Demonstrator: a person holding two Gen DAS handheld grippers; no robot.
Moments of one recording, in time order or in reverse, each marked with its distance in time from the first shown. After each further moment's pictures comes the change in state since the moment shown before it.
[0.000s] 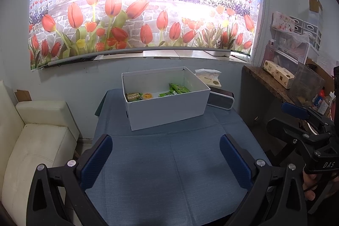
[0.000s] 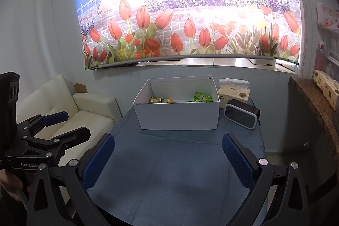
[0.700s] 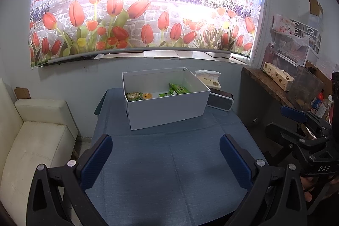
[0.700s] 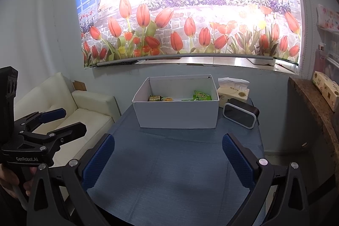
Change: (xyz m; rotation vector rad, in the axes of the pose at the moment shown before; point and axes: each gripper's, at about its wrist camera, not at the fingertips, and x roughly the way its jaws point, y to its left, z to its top) left arm -0.003 0.006 0.001 -0.019 -0.002 -0.009; right arm 0.001 0.002 -0.001 -0.011 0.010 -0.011
